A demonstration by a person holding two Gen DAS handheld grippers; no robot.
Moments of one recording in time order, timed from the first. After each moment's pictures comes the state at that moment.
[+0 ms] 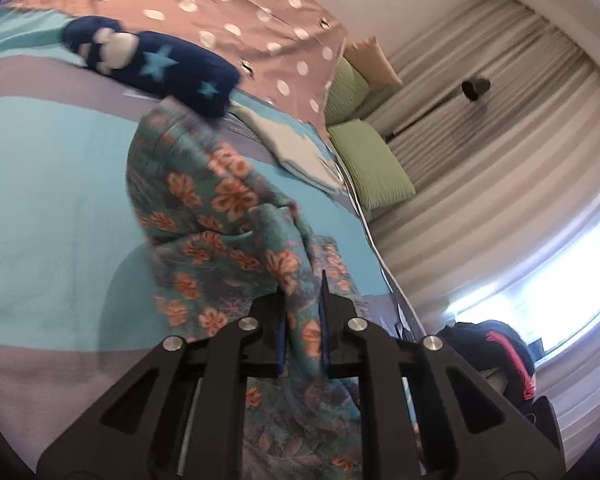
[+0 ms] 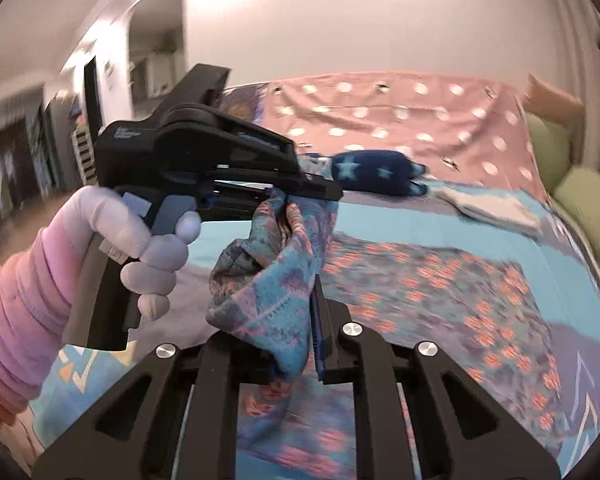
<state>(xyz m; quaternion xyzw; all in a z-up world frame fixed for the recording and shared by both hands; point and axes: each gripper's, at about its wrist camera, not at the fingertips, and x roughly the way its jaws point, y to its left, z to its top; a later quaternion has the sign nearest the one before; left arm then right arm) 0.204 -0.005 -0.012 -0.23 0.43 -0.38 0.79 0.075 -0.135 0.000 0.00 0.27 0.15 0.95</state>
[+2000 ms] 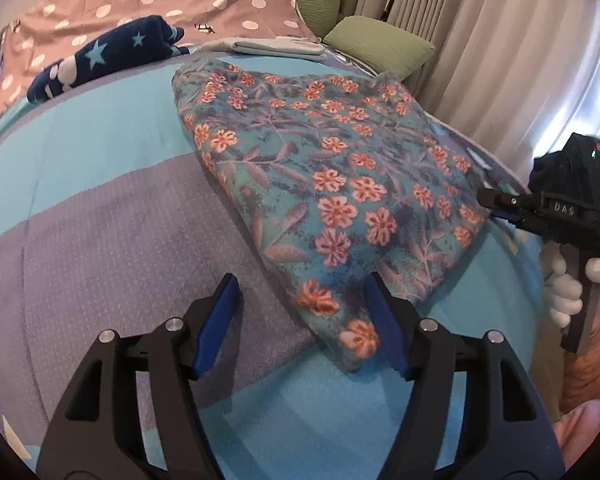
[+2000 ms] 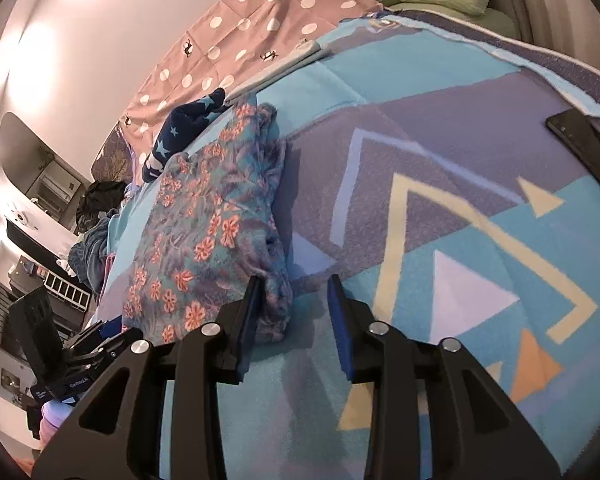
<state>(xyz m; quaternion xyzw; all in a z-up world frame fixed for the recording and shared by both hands) 0.064 -0.096 -0.091 0.05 0.44 -0.34 0.83 0.010 -0.408 -0.092 0.30 0.40 0.02 0.87</state>
